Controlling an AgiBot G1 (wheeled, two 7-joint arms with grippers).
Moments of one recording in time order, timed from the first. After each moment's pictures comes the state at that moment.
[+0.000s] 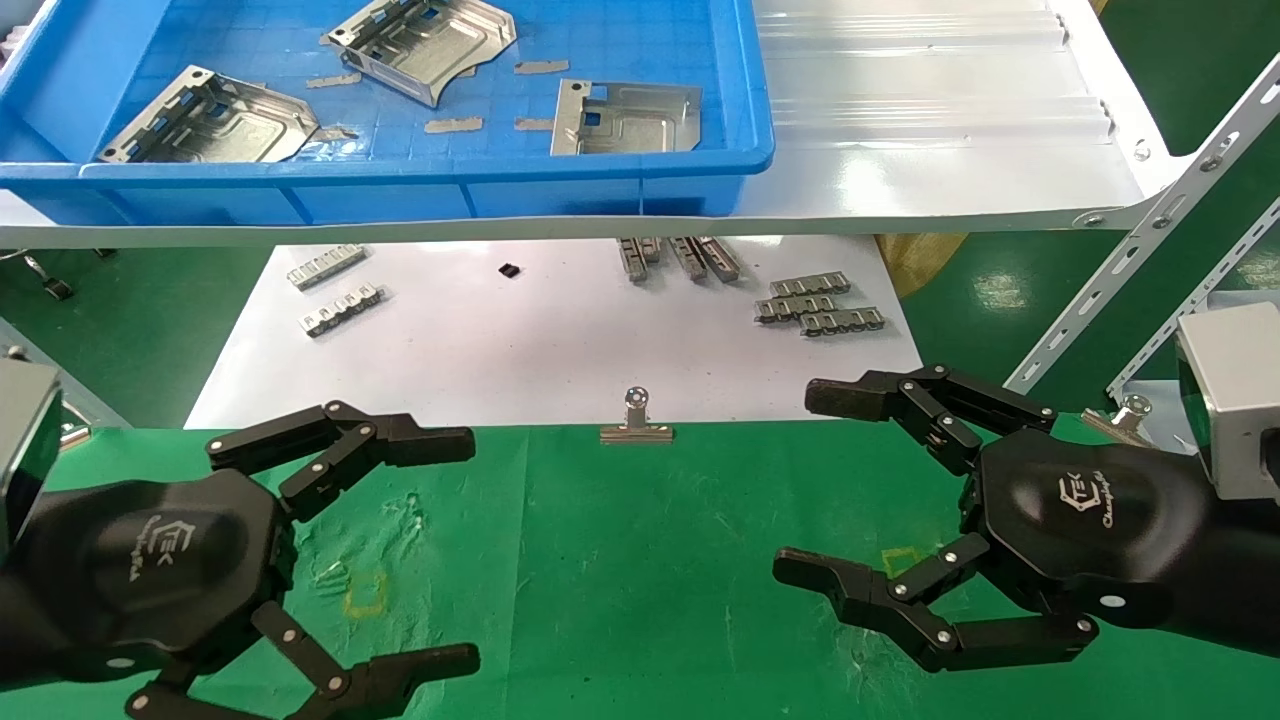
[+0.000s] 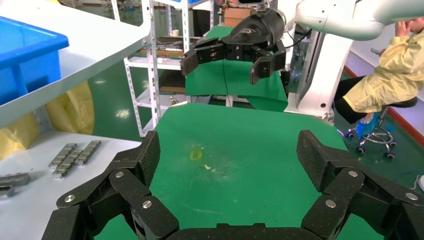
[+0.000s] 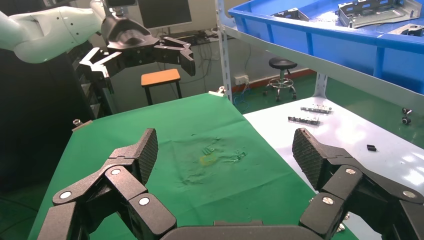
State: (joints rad) left arm -1.08 0.61 0.28 -1.28 0.73 1.50 -0.19; right arm 1.06 -0.55 -0.39 1.20 -0.62 -1.40 0.11
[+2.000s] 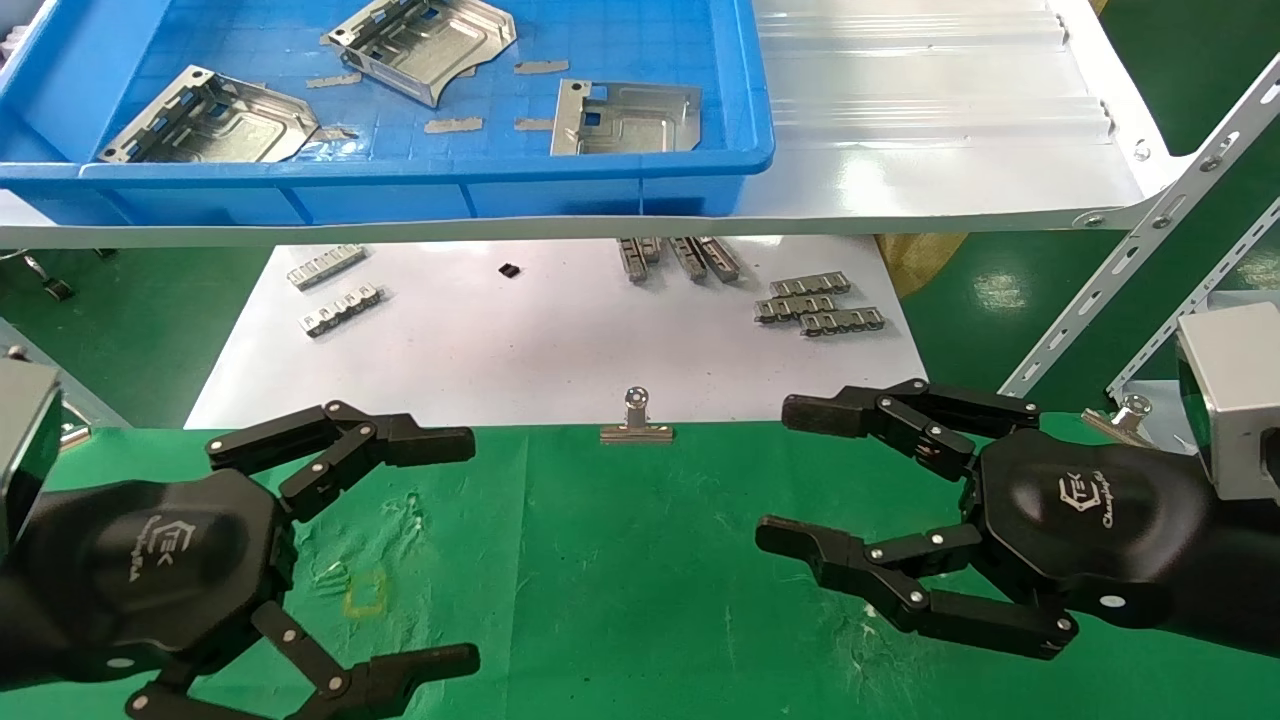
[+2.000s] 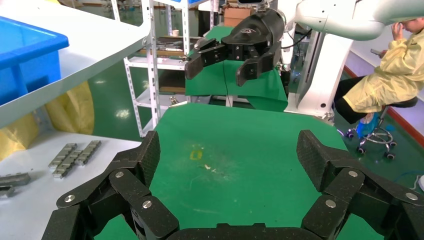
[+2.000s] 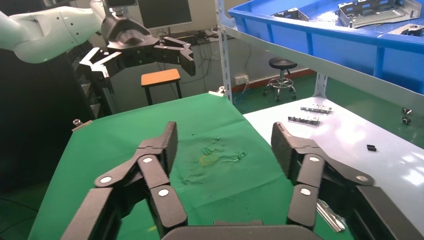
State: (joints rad) left arm -1.08 0.61 0.28 -1.28 0.73 1.50 -0.19; right arm 1.06 -0.55 -0.39 1.20 -0.62 -1.40 0.11
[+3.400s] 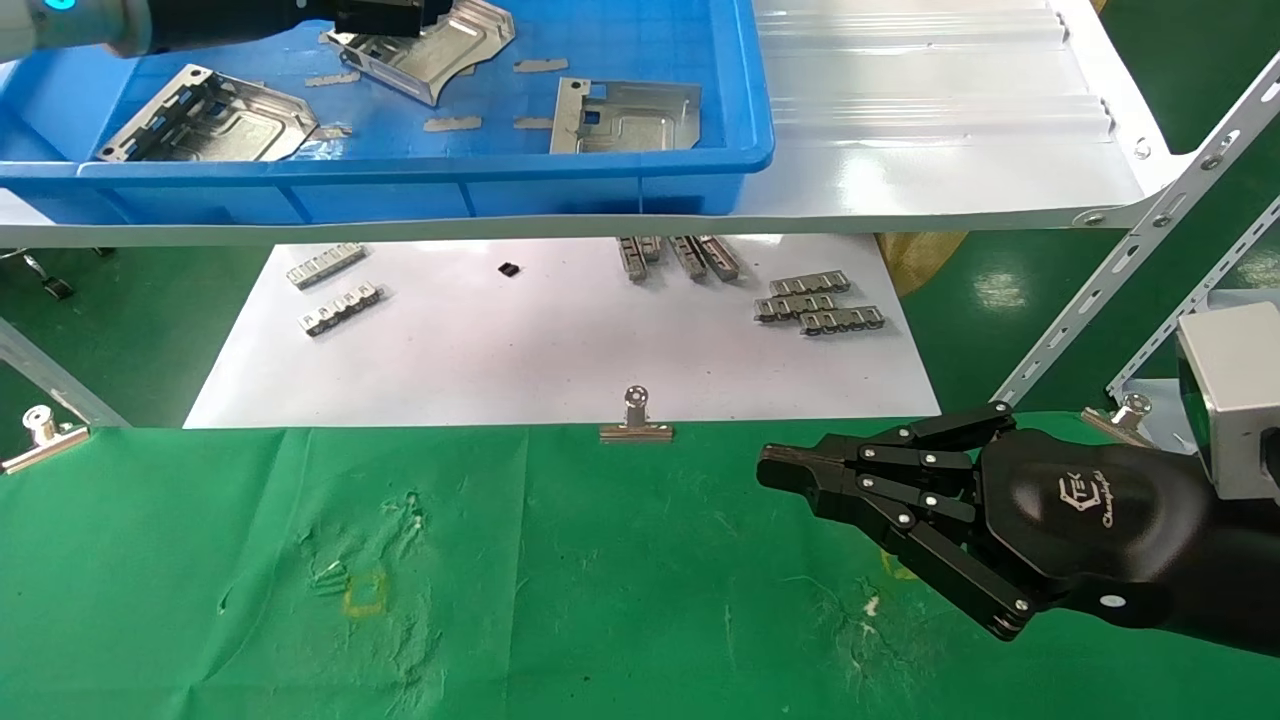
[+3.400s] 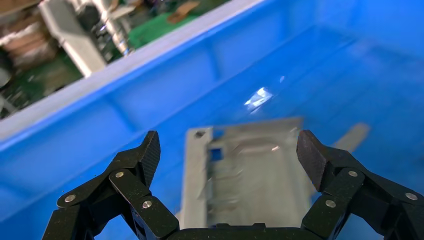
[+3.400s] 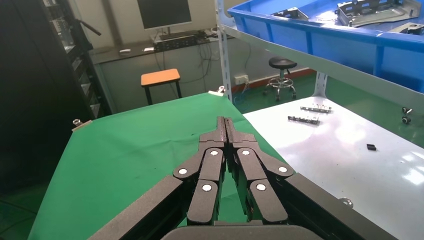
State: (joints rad) left arm -2.05 1.18 0.53 -0.17 1.40 0.88 -0.05; right arm 1.06 -0.55 -0.39 1.20 -0.62 -1.40 0.11
